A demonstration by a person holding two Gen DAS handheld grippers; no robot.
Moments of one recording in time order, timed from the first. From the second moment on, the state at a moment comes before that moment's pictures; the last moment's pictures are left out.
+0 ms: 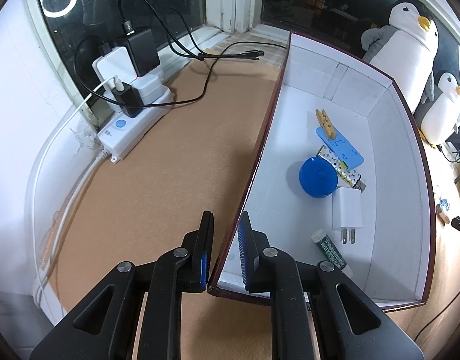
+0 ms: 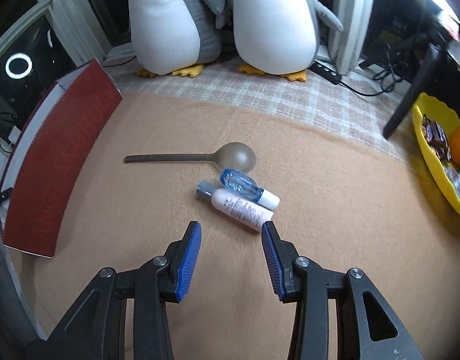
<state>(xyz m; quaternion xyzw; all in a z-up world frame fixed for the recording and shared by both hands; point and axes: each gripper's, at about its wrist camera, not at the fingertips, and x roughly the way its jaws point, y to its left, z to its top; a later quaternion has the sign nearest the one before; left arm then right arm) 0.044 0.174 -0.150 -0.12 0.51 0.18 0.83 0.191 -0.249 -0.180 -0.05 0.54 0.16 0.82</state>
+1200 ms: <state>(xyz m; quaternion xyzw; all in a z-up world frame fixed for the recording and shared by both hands) 0.045 0.177 -0.153 -0.12 0.51 0.17 0.83 0.170 -0.184 -0.164 -0.09 0.53 0.22 0.81</state>
